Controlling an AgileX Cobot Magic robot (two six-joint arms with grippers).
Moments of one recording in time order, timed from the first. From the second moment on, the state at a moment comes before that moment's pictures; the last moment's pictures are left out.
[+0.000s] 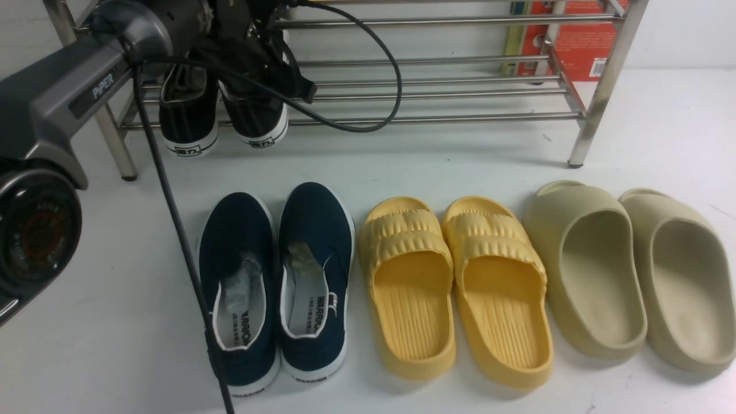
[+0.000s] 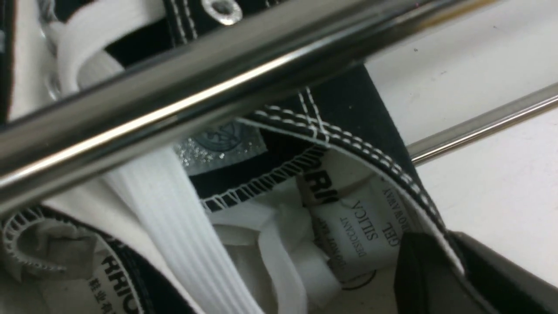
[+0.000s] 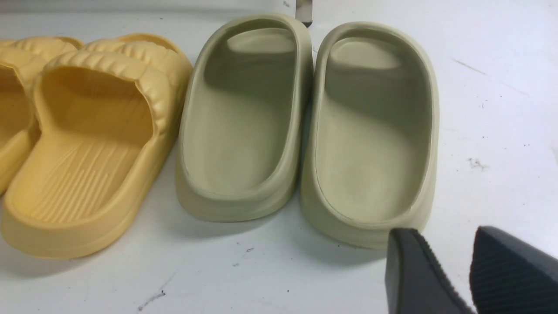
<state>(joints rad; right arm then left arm) 0.02 -0.01 0.02 0.06 0.38 -0.01 -0.24 2.15 -2.03 0.05 0.82 0.12</state>
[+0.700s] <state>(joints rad) 0.02 -0.01 0.02 0.06 0.38 -0.01 -0.24 2.10 -2.04 0.05 0.79 0.12</state>
